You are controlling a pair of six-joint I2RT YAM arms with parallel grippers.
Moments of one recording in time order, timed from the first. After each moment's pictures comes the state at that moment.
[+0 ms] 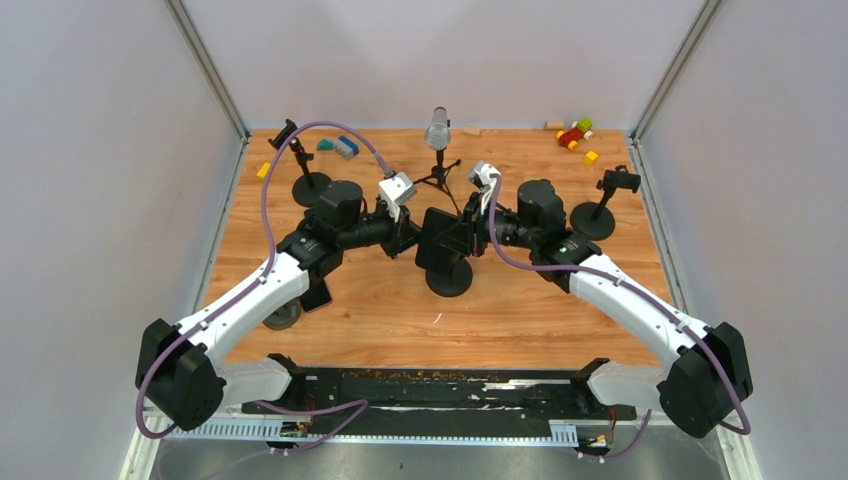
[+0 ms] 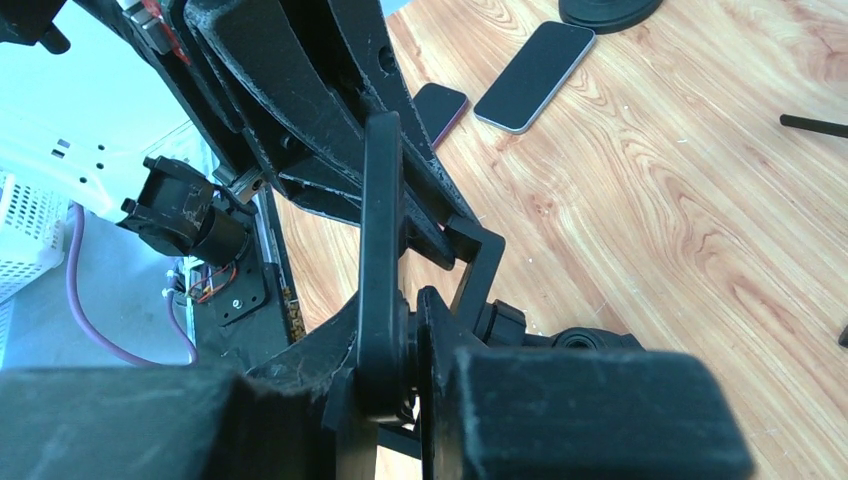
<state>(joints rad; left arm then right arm) -0.59 1.21 0.94 -0.11 0.49 -0.01 0.59 1.23 0.93 0.06 -0.64 0.22</state>
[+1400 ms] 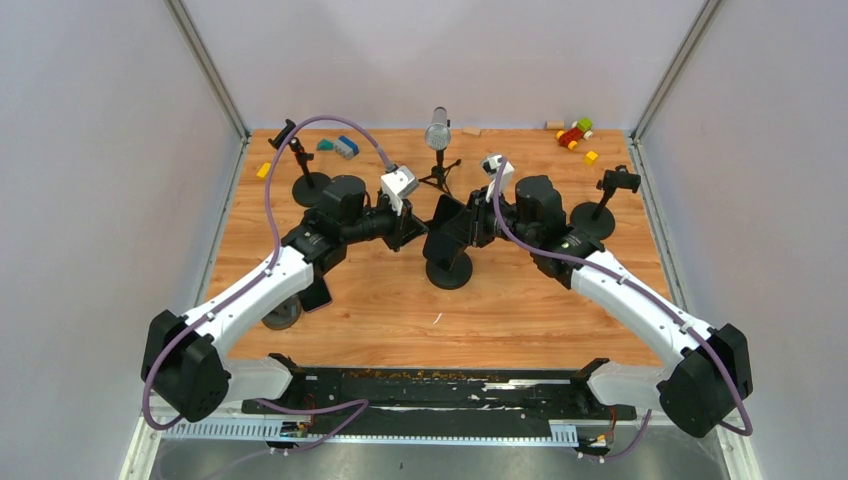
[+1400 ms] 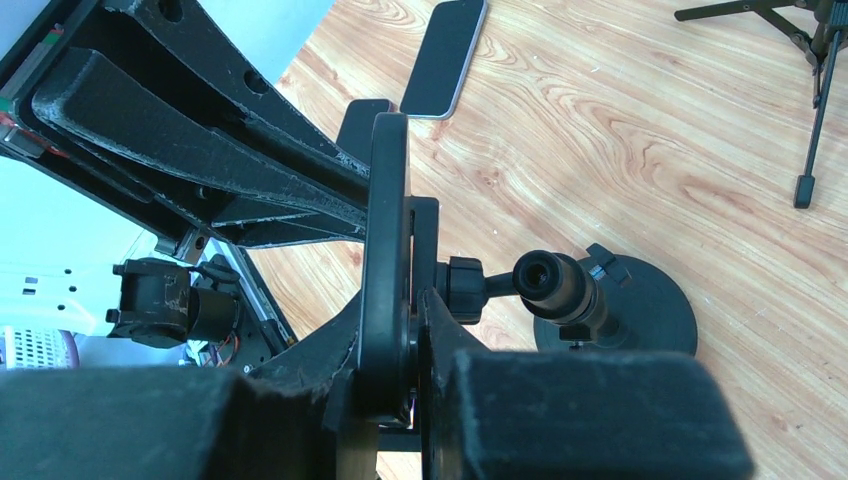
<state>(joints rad) -0.58 1.25 0.97 -0.09 0.47 0.00 0.59 1.23 0.99 -0.08 -0.38 0.42</state>
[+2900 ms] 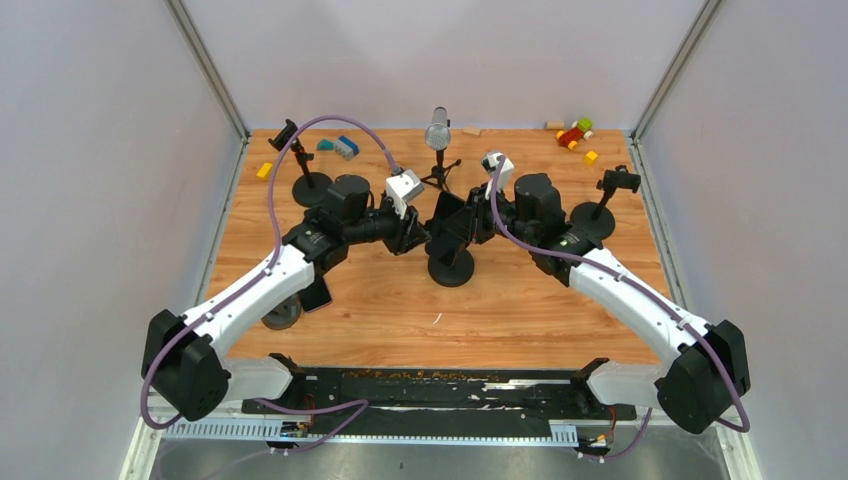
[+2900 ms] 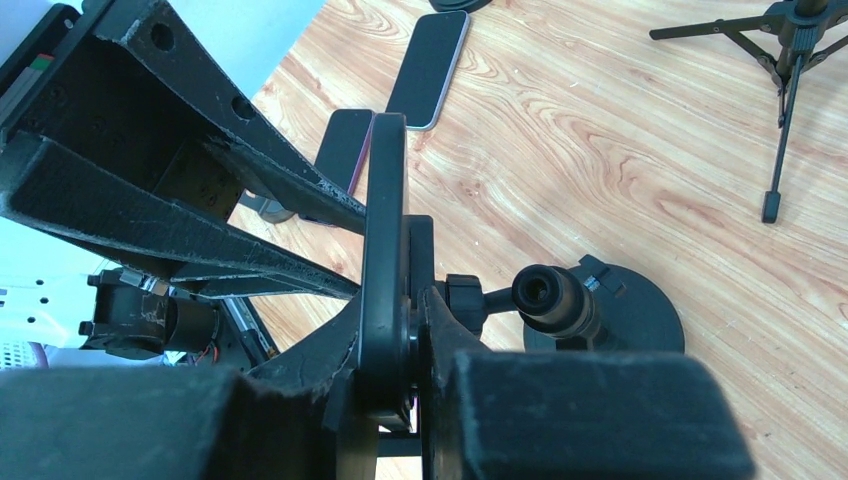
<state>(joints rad) -0.61 1.26 1.01 -0.17 0.47 0.03 0.59 1.25 1.00 -0.07 -0.36 0.39</state>
